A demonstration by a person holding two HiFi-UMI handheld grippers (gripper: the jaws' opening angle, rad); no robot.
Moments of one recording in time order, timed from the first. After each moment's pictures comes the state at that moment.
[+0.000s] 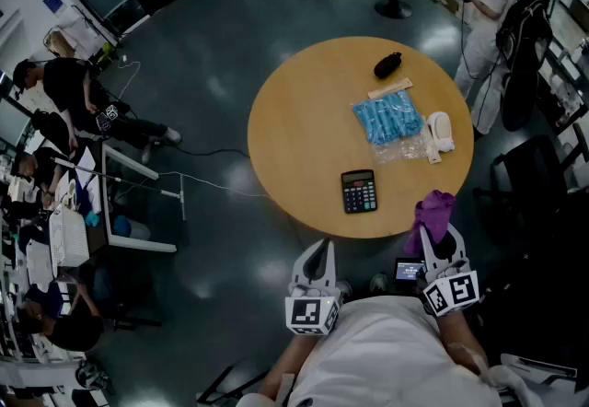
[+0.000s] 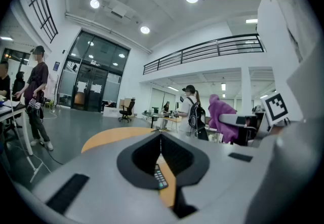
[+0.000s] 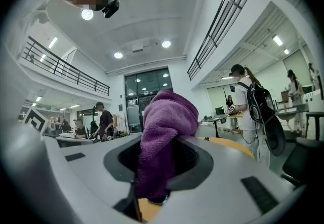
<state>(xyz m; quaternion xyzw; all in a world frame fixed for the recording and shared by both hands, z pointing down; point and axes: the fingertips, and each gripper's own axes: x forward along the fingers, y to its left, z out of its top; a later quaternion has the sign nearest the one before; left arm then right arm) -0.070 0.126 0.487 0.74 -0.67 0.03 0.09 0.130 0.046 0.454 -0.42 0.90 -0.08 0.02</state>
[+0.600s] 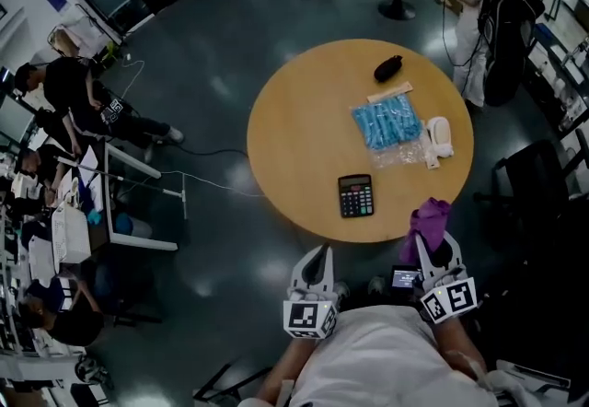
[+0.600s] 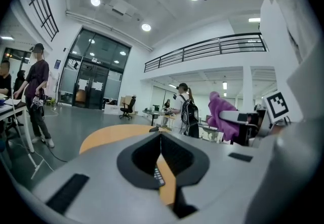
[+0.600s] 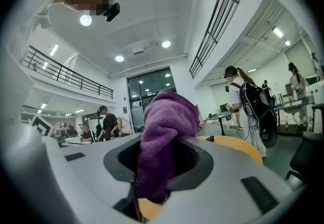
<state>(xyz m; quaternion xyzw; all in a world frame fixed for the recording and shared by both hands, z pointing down) -0.054 0.123 0.493 0.73 -0.67 0.04 0.11 0.139 0.044 0.451 -0.39 0.91 -0.09 0.03</state>
